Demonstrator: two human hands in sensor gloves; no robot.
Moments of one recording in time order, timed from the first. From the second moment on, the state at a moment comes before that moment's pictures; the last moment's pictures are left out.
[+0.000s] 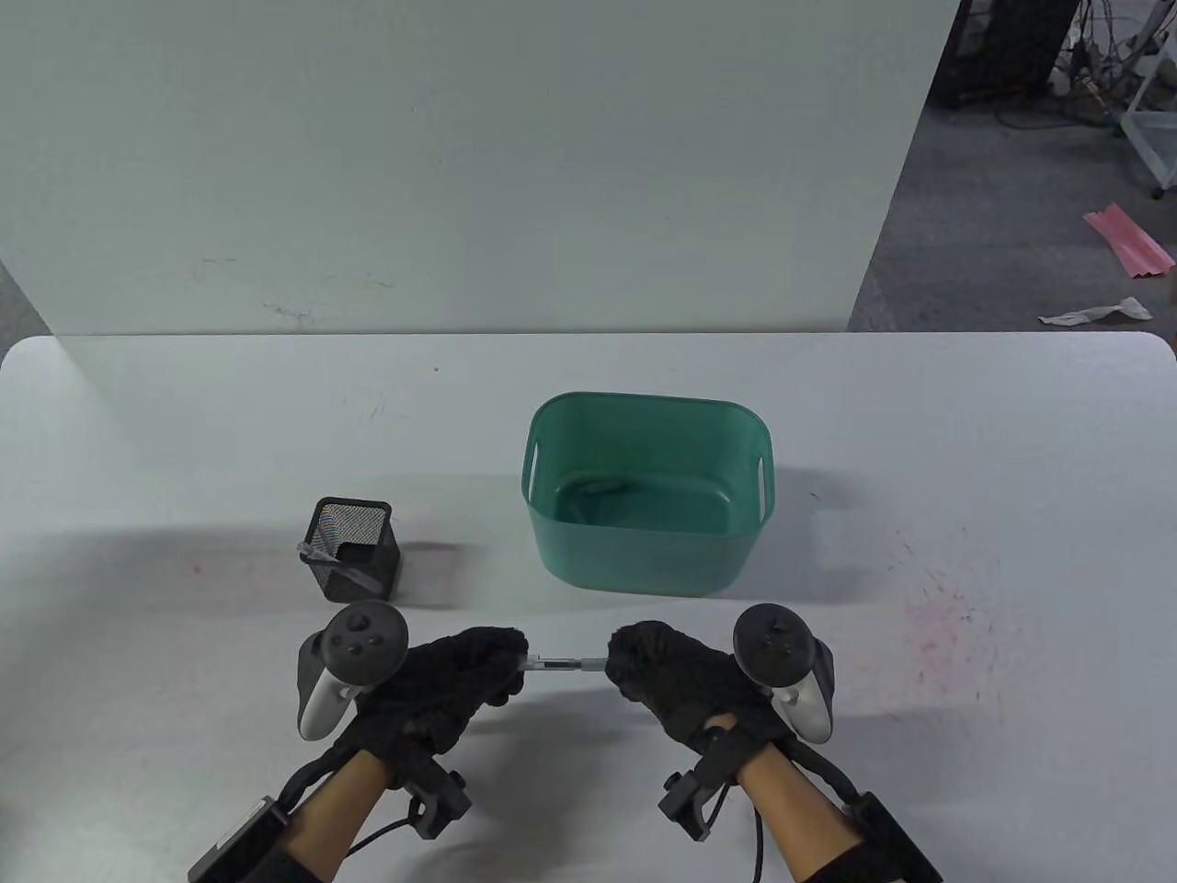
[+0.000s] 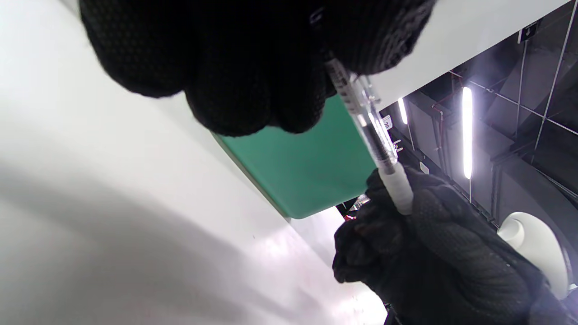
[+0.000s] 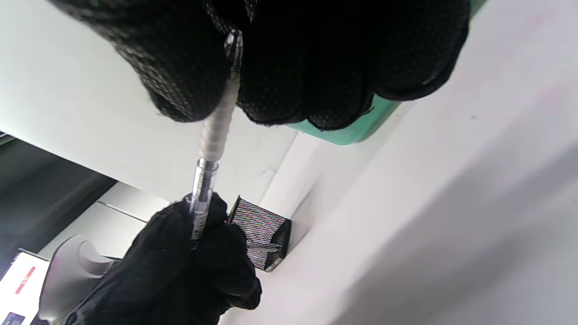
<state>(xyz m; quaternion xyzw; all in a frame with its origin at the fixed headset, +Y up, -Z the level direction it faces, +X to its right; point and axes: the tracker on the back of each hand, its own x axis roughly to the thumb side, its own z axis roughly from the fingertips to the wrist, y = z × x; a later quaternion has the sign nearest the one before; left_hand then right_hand) -0.204 -0.710 -0.318 -0.13 -0.17 0.47 0.86 0.106 -0.717 -0.317 0.16 0.10 0.81 0.55</state>
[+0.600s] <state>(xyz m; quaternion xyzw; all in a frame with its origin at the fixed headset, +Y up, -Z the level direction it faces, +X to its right) -0.209 -0.714 -0.320 -0.14 -0.15 0.50 0.84 0.111 -0.713 -0.318 0.16 0.08 0.81 0.56</state>
